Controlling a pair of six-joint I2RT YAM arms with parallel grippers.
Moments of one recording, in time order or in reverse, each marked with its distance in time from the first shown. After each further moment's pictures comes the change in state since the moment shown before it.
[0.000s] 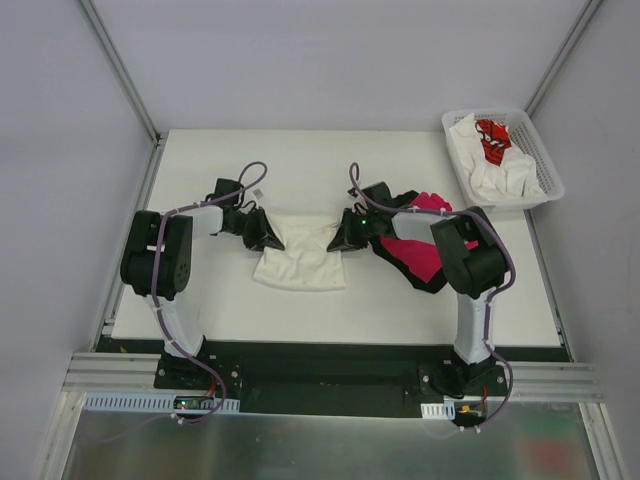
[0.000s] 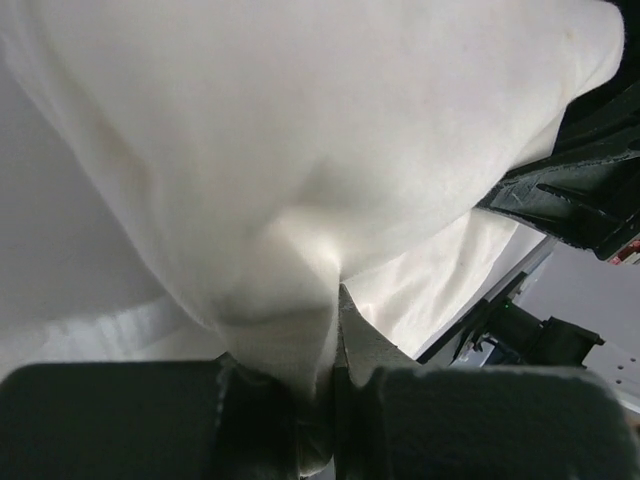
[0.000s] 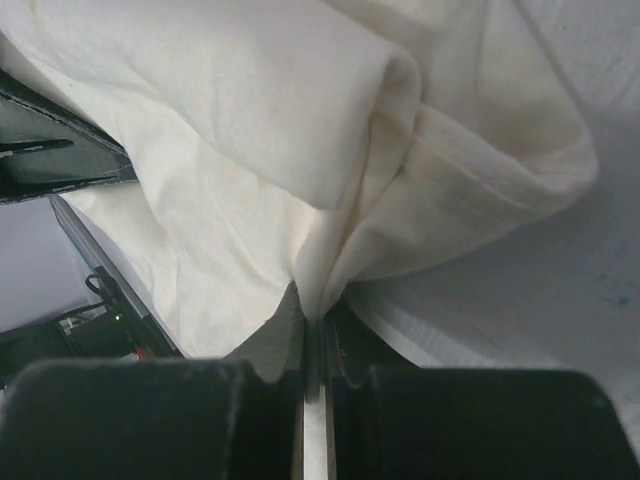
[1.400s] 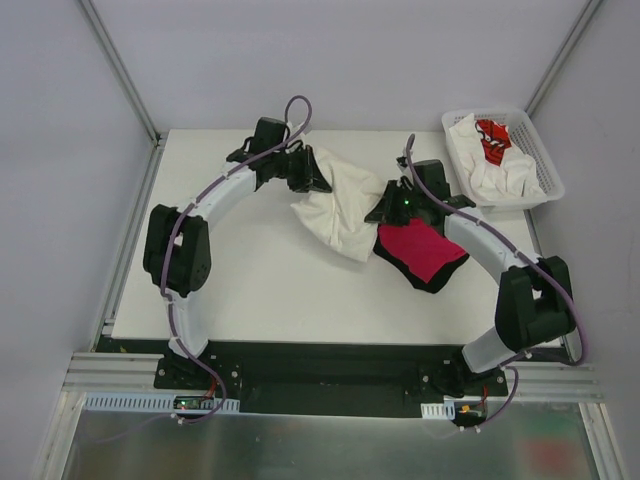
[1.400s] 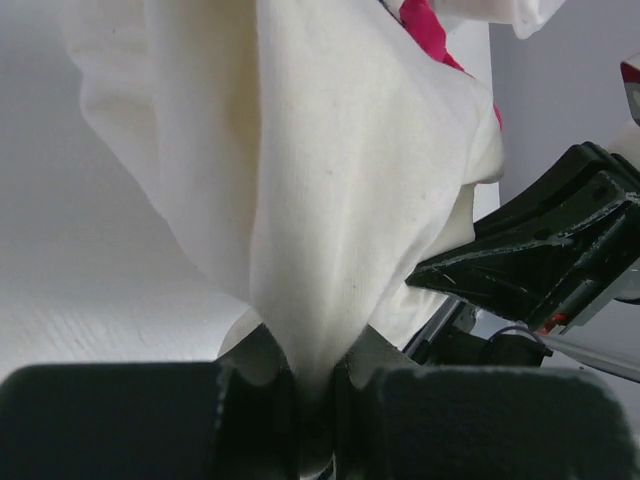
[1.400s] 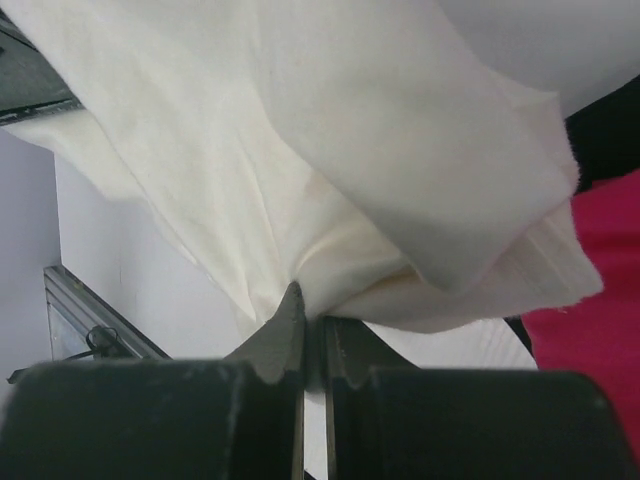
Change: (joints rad) left arm -0.247 0.076 0.579 -0.103 -0.046 -0.054; right arm -0.140 -0.463 -0.077 -0.225 0.181 -0.097
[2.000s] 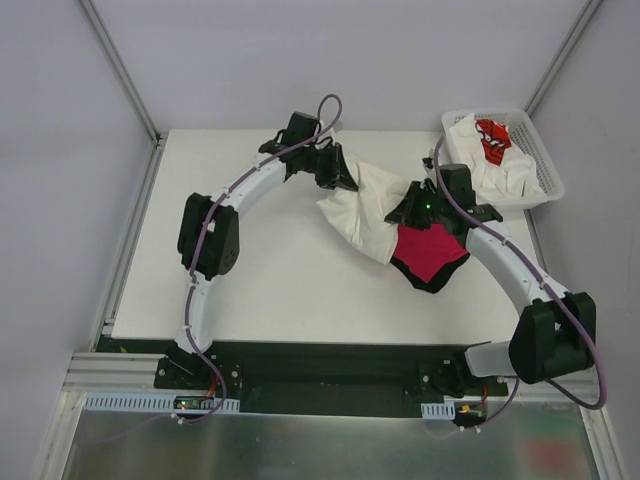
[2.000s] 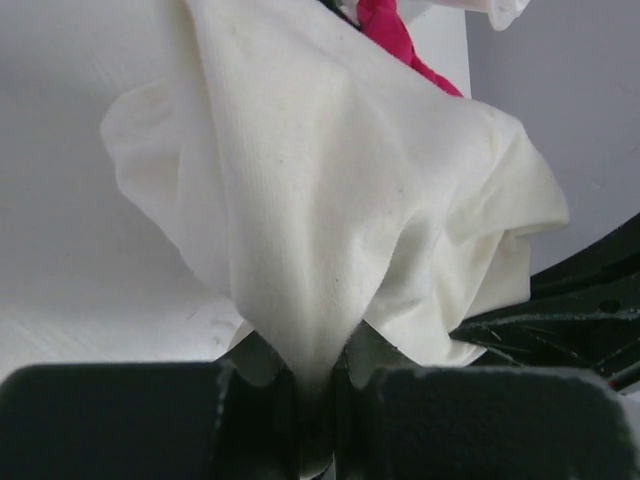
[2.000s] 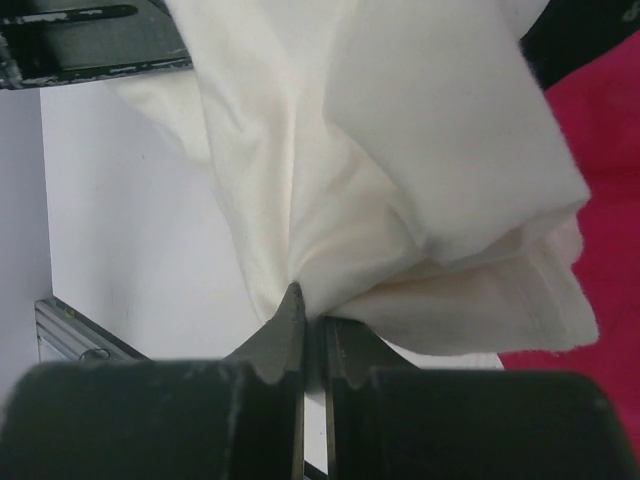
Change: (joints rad) left arm -0.087 0.230 0.310 -0.073 0.047 -0.033; right arm -0.078 -0.192 -0.065 -0.085 0.063 -0.014
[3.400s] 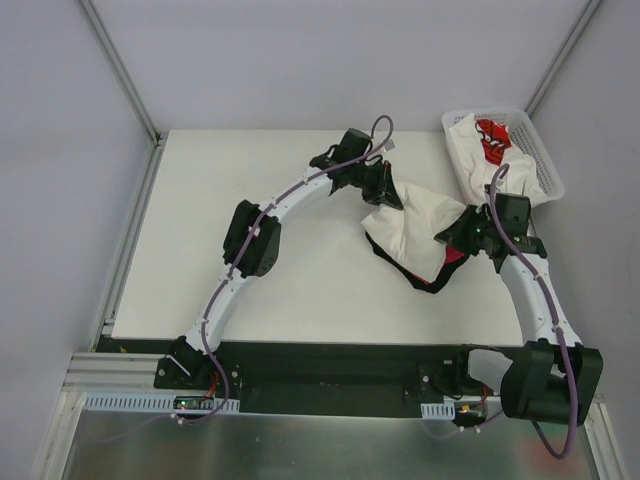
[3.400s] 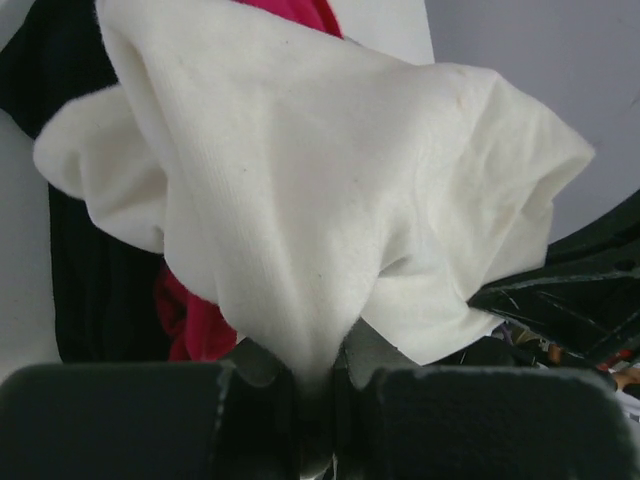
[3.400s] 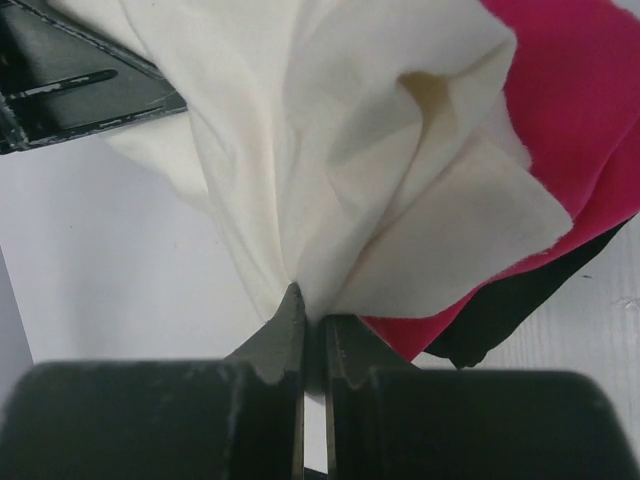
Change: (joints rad) left arm -0.187 0.341 0.409 0.008 0.053 -0.097; right arm -0.380 -0.239 -0.200 -0.120 -0.032 -0.066
